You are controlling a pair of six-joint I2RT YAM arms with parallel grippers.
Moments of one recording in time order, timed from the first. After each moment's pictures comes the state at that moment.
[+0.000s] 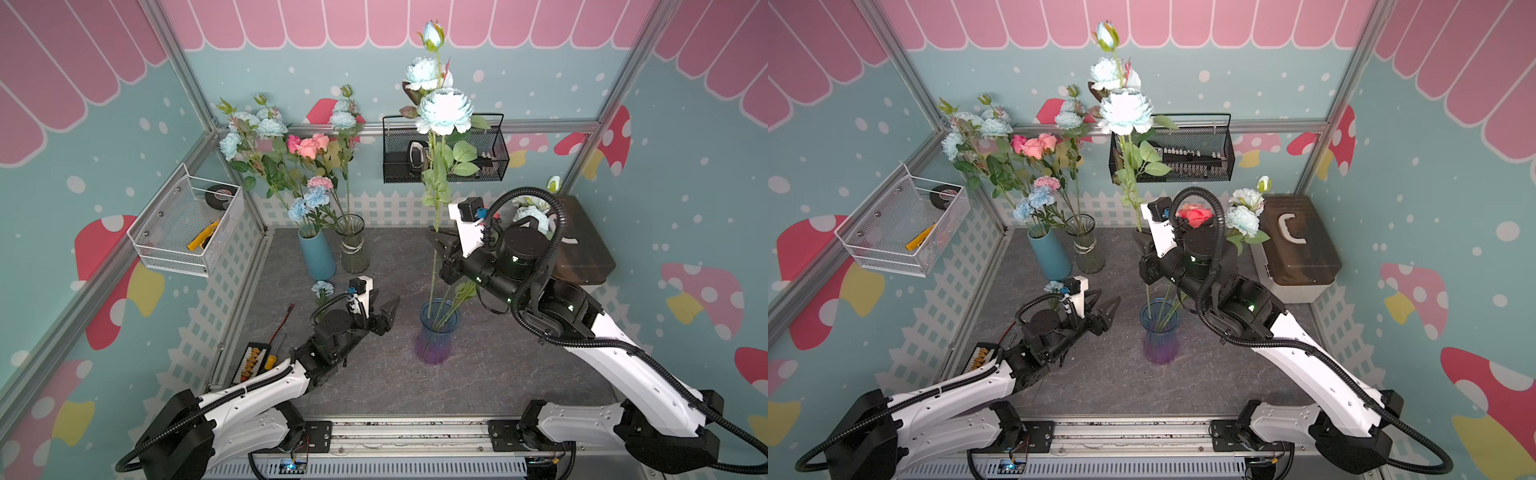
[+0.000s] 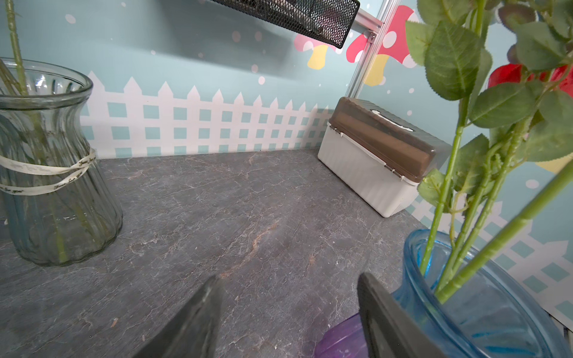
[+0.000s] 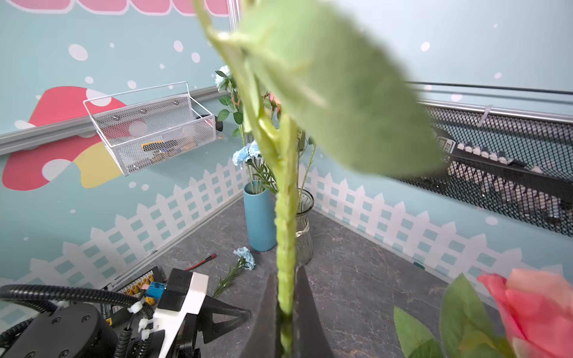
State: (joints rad) left arm -0.76 1.06 0.47 0.51 -0.12 -0.28; right arm 0.88 1.21 1.59 -0.45 0.14 0.04
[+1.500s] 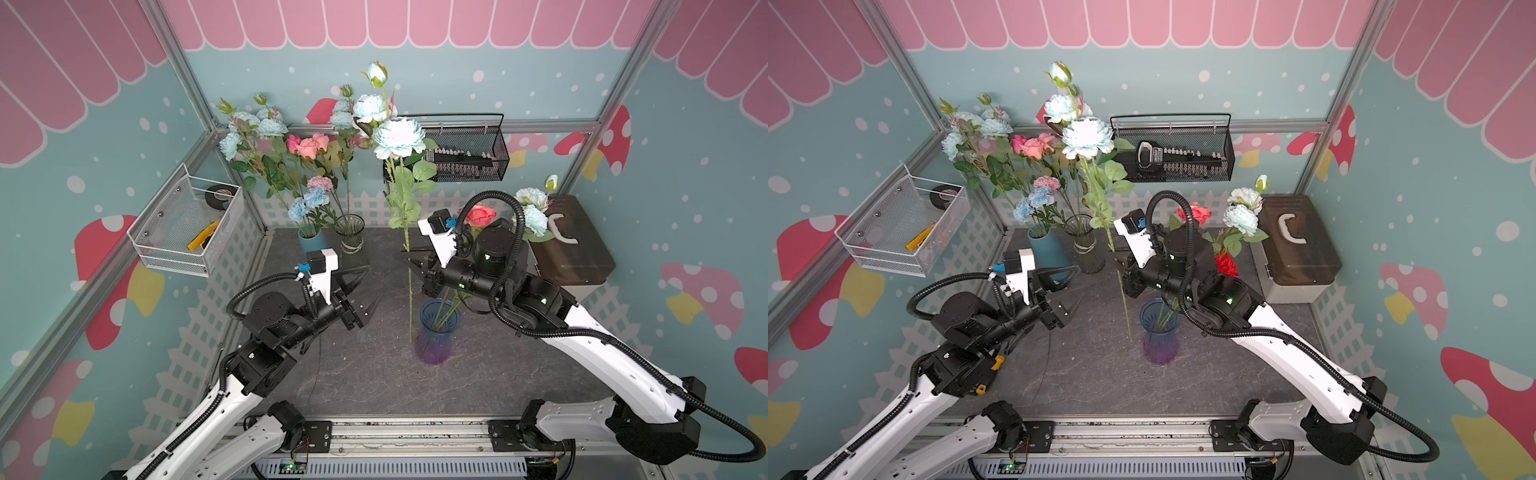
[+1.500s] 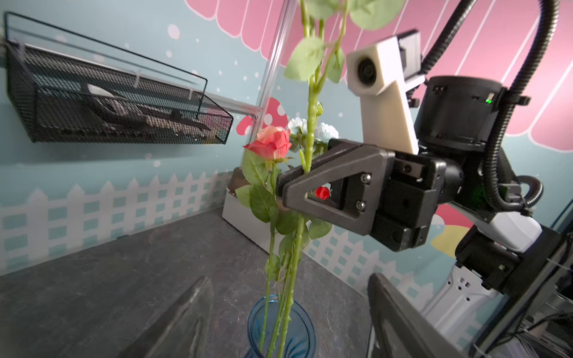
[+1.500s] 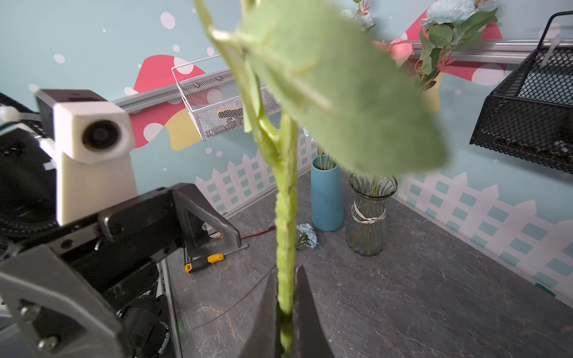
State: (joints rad) left arm -0.62 0.80 0.87 0.06 0.41 -0.38; right arm 0.88 1.26 1.52 -0.41 -0.15 0.11
